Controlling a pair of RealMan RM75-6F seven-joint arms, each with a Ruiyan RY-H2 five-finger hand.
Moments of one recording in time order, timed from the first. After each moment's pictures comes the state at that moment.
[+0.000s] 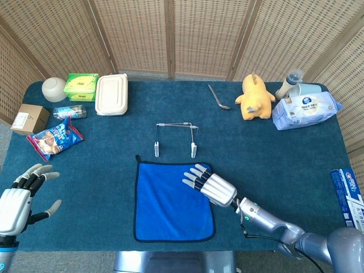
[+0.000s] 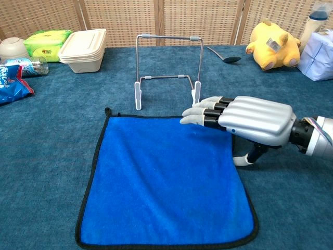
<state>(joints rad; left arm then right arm) -0.04 -1.07 -0.01 -1.93 1.63 1.56 0.08 0.71 -1.66 -0.08 -1.09 -1.85 1.14 0.02</state>
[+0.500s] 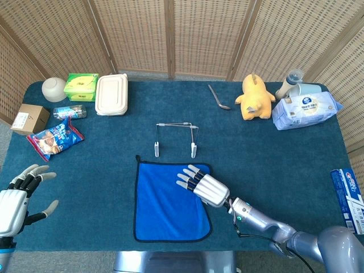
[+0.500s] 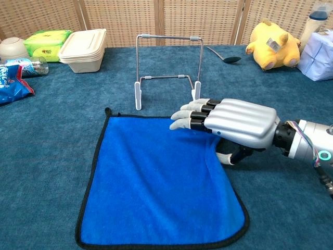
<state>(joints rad) -0.03 -1.06 0.00 -1.91 1.63 1.58 0.06 0.73 -1.72 -0.07 -1.06 -1.83 1.14 0.03</state>
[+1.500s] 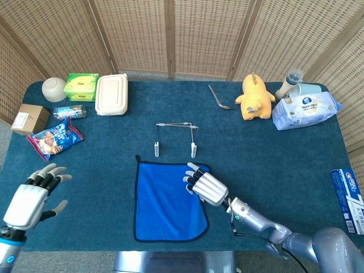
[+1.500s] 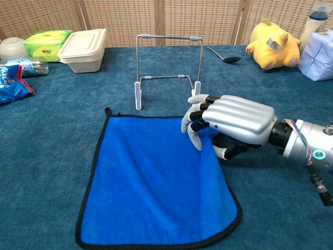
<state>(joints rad) -0.12 -1.09 0.00 -1.78 1.71 1.45 0.19 0.72 -1.77 -0.07 -1.03 -1.79 1.19 0.08</state>
